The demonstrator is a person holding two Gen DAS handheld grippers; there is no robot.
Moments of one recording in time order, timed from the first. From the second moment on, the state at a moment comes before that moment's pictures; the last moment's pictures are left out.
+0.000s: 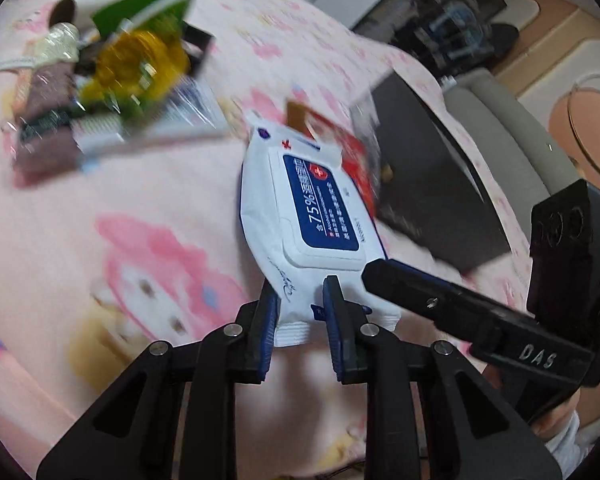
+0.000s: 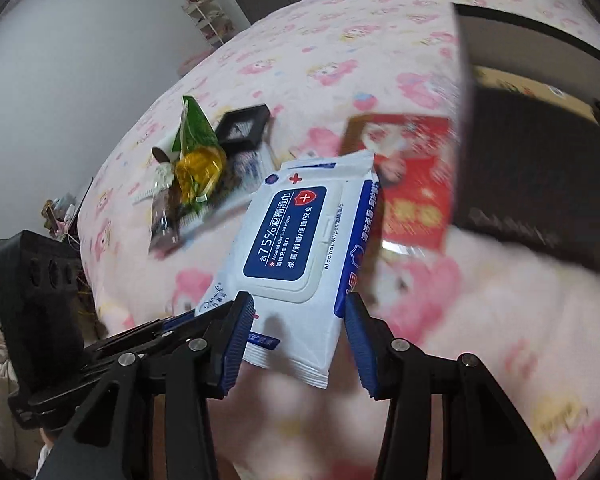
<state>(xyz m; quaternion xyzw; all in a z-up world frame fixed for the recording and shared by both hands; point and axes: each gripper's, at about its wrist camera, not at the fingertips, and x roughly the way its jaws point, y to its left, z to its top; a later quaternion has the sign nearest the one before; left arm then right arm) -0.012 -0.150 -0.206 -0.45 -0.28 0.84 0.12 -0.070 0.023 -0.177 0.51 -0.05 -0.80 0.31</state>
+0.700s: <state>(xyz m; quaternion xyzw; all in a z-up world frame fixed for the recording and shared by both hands) 0.006 -0.178 -0.209 -0.42 -0.33 0.84 0.03 -0.046 0.033 -0.200 0.55 -0.07 -0.76 0.33</state>
